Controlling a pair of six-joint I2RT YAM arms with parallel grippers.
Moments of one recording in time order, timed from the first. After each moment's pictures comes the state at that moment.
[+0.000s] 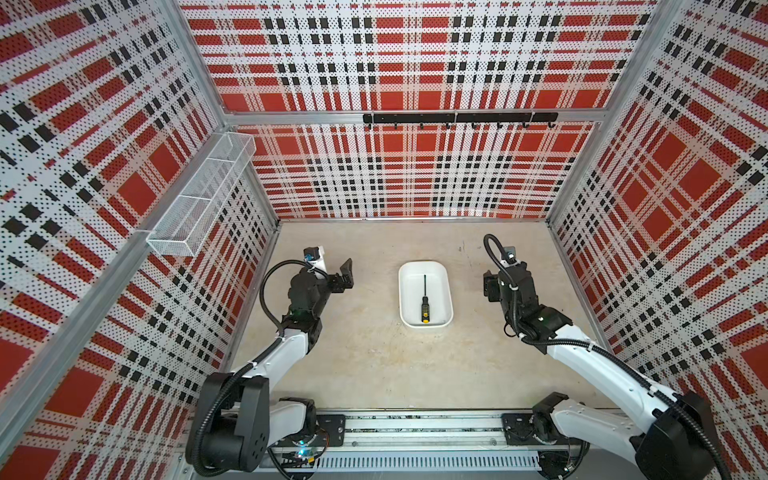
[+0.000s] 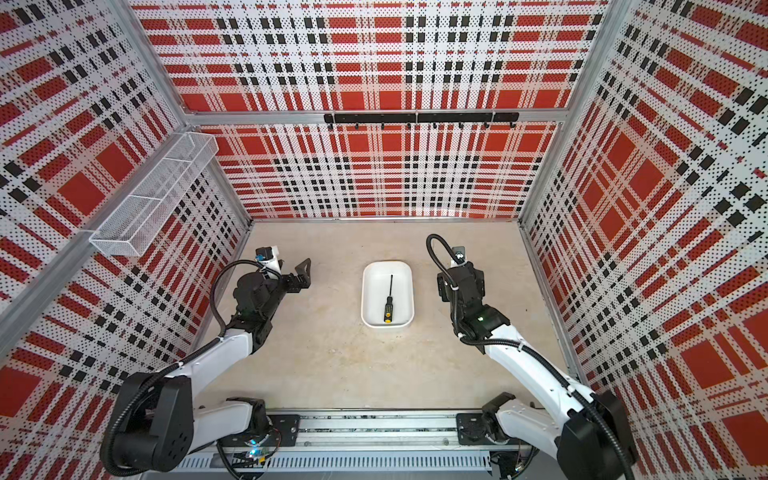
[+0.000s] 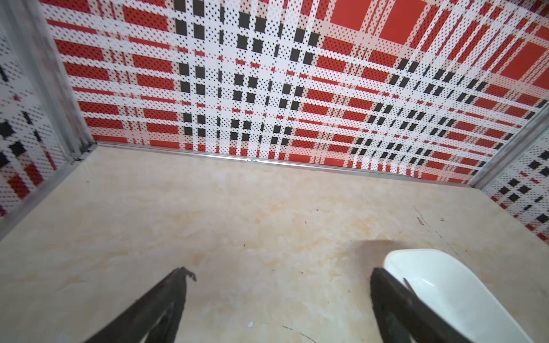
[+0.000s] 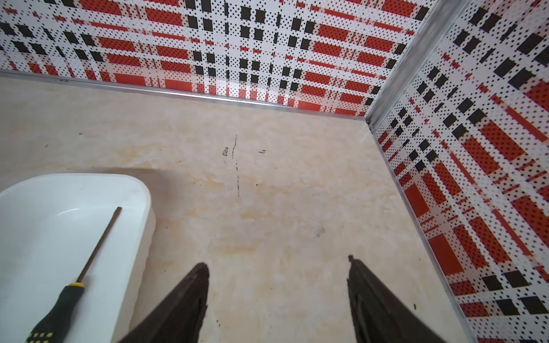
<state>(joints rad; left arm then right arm) -0.10 1.22 0.49 0.60 0.03 -0.15 0.49 1.07 0.71 -0.07 0.59 0.12</state>
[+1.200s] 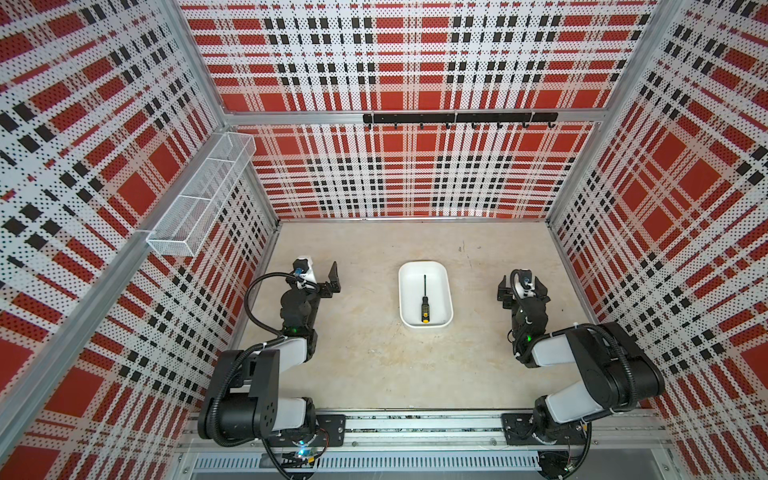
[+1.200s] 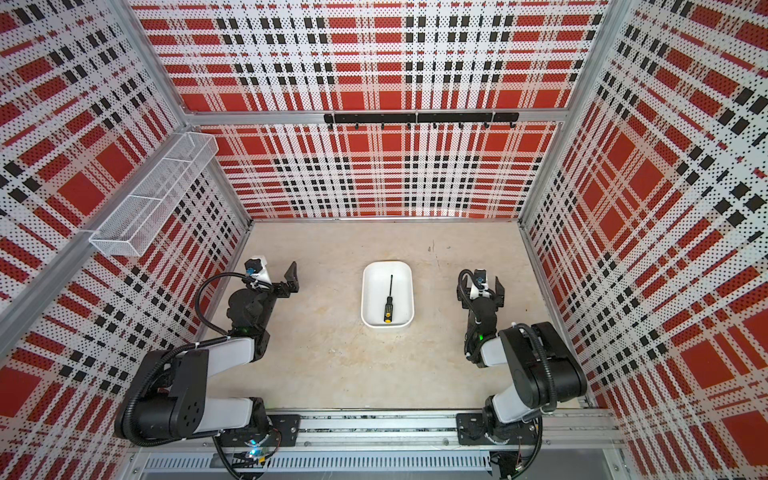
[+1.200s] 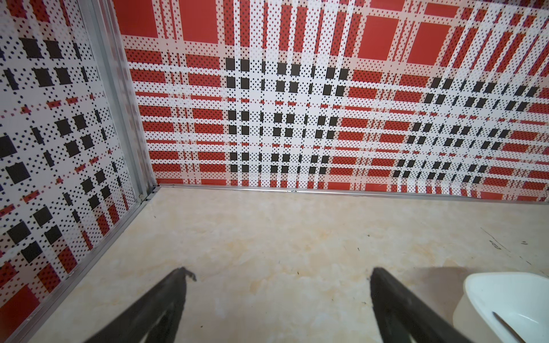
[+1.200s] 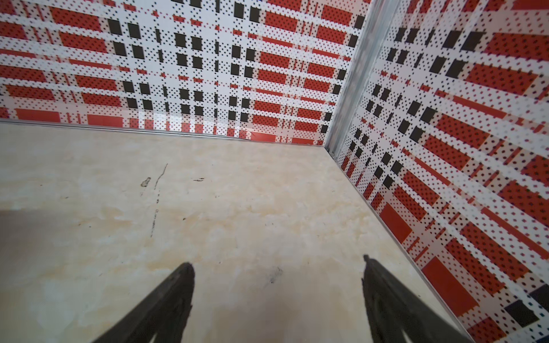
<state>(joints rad) 0.01 1.36 0.33 1.05 0.06 -0.04 0.14 1.53 0.27 1.17 0.39 -0.05</state>
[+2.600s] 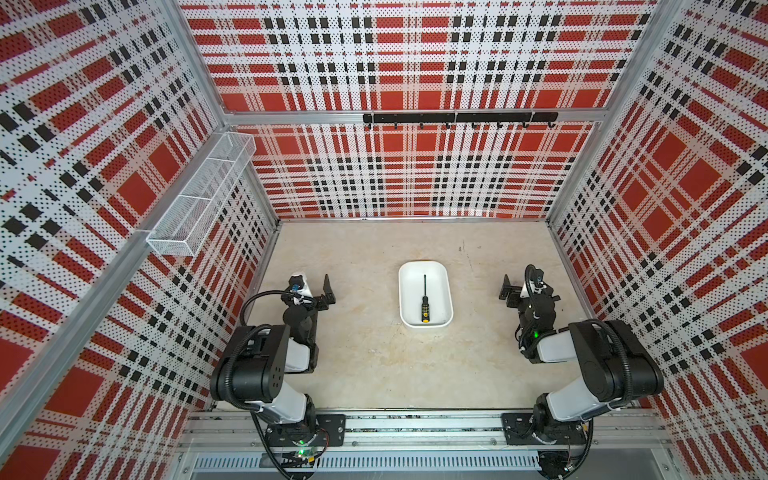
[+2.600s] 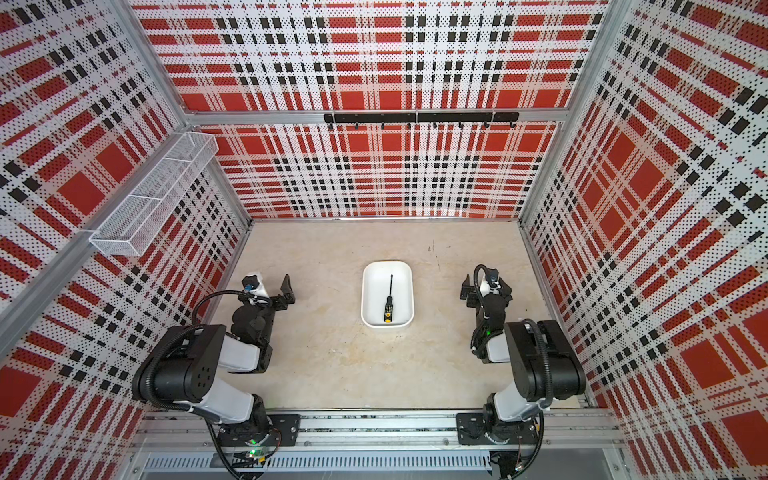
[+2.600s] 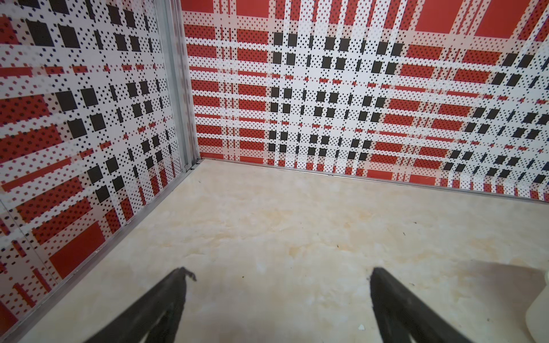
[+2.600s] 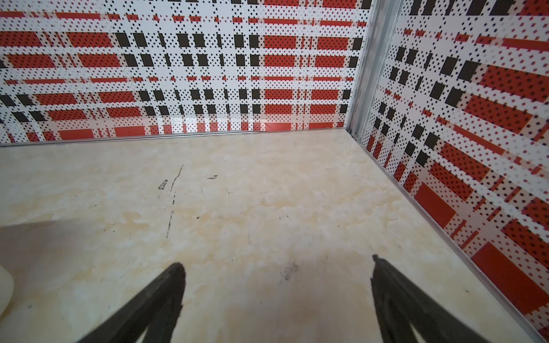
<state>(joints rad) 0.03 1.57 0.20 1.37 -0.08 -0.04 0.05 1.56 0.28 1.15 0.22 0.07</state>
